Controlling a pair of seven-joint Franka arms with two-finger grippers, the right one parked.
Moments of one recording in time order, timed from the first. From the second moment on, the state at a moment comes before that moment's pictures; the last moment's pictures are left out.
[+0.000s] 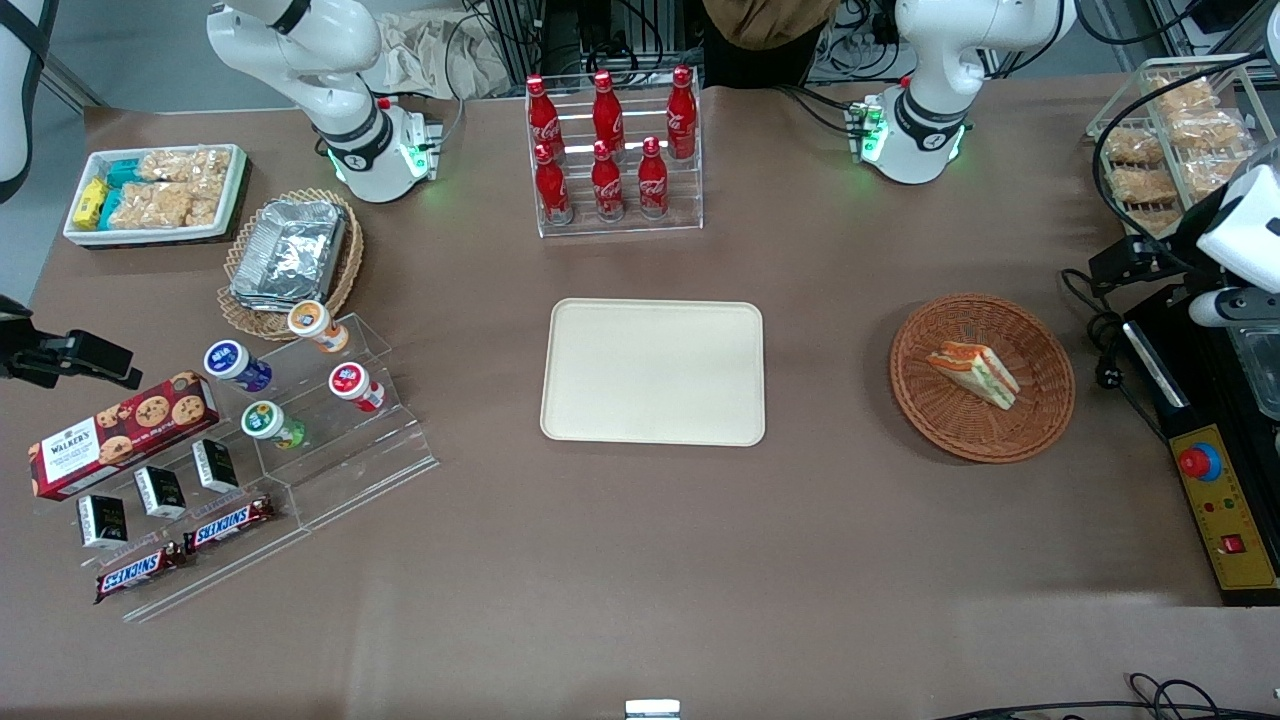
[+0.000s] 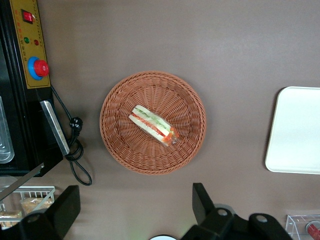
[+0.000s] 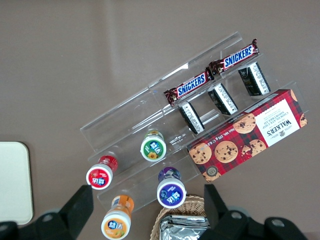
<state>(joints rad) -0.14 -0.01 0.13 -1.62 0.03 1.54 -0.01</state>
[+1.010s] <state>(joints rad) -0.14 0.00 0.08 -1.94 0.04 1.86 -0.83</state>
